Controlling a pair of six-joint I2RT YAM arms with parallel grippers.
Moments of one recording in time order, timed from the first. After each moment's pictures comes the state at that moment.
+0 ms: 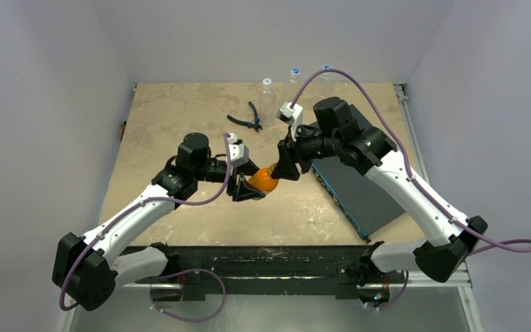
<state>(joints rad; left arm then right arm) -0.55 1.11 0.80 -0.01 0.97 0.14 0.67 1.32 1.48 -0.82 -0.56 -0.02</state>
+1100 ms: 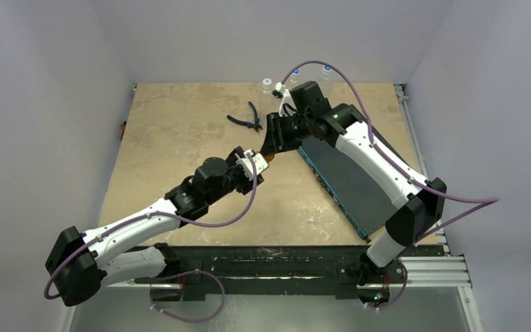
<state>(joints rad) -0.84 1.07 0.69 0.10 -0.07 0.35 0.64 1.62 1.67 -0.85 -0.40 0.41</state>
